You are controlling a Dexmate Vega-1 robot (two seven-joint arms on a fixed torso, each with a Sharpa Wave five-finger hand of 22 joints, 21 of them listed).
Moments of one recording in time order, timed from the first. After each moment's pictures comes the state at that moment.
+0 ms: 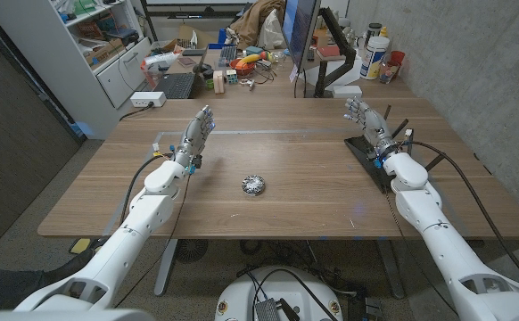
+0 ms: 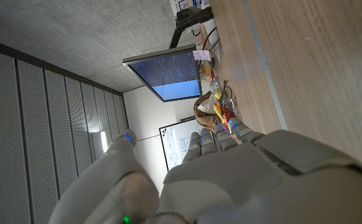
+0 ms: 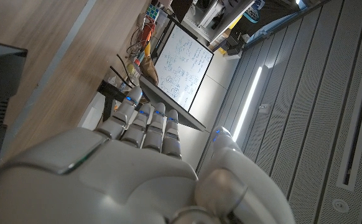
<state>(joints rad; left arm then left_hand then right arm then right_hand) 0.90 0.41 0.19 -1.36 -0.51 -0.20 -0.09 0.29 -0.10 0.45 0.10 0.32 -0.03 0.02 0.20 0.18 -0.03 -0.04 0.20 0.19 -0.06 -0.02 0.19 0.18 -0.11 -0.03 0.31 0.17 -0.89 -0.32 -0.05 -1.32 0.22 0.34 0.20 0.17 0.05 0.36 -0.03 0.18 0.26 0.01 0.19 0.18 0.27 0.02 0.21 0.18 0.18 -0.03 0.20 0.19 0.15 -0.04 0.61 0.17</state>
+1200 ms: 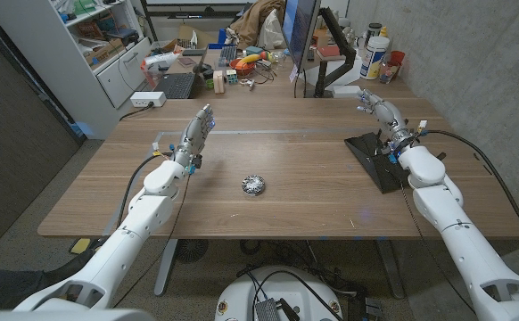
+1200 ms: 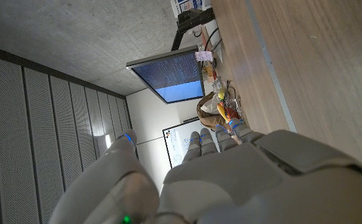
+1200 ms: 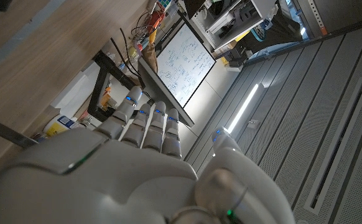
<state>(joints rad) 0.91 0.42 0.20 -1.39 -0.49 -0.20 -0.08 0.29 -0.10 0.44 0.09 0.32 -0.02 0.02 0.20 0.18 -0.03 -0.04 0.20 0.19 -0.06 -0.02 0.19 0.18 -0.11 -0.03 0.30 0.17 -0.93 -0.41 0.00 -1.42 0.07 0.34 0.15 0.17 0.05 0.36 -0.03 0.18 0.27 0.00 0.19 0.19 0.28 0.01 0.21 0.18 0.19 -0.04 0.20 0.19 0.16 -0.04 0.59 0.17</state>
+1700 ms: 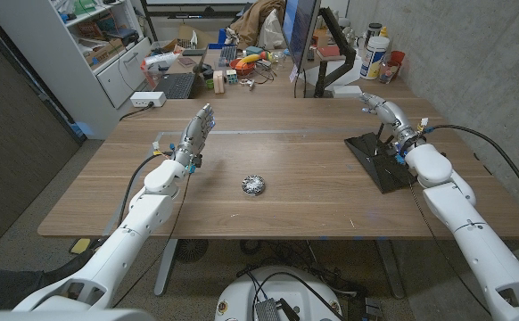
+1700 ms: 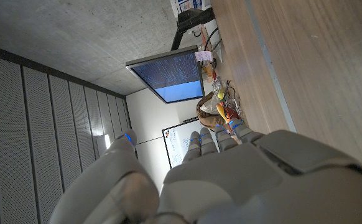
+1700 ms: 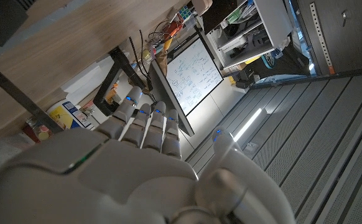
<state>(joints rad) 0.91 0.41 0.20 -1.38 -0.49 -0.20 -0.09 0.29 -0.10 0.44 0.09 0.32 -0.02 0.02 0.20 0.18 -0.03 -0.05 0.20 0.19 -0.06 -0.02 0.19 0.18 -0.11 -0.03 0.29 0.17 -0.95 -0.47 0.00 -1.47 -0.06 0.29 0.11 0.17 0.05 0.36 -0.03 0.18 0.26 -0.01 0.19 0.19 0.28 0.01 0.21 0.18 0.19 -0.04 0.20 0.19 0.16 -0.04 0.58 0.17</state>
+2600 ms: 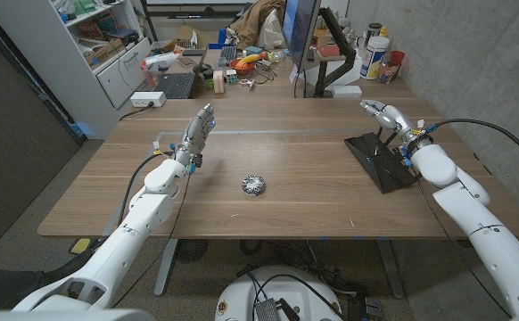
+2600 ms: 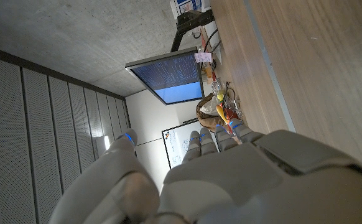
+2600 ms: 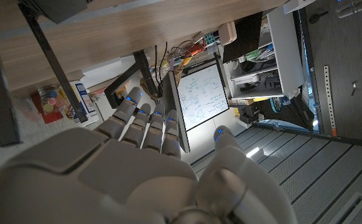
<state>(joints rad) 0.90 0.42 0.20 -1.38 -0.49 -0.20 -0.09 0.29 -0.09 0.44 0.09 0.32 -0.02 0.01 0.20 0.18 -0.03 -0.05 0.20 0.19 -0.06 -0.02 0.19 0.18 -0.11 -0.03 0.28 0.17 -1.00 -0.55 -0.01 -1.55 -0.28 0.23 0.05 0.17 0.05 0.36 -0.04 0.19 0.26 -0.02 0.19 0.19 0.26 -0.01 0.21 0.18 0.19 -0.04 0.20 0.19 0.16 -0.04 0.56 0.17</state>
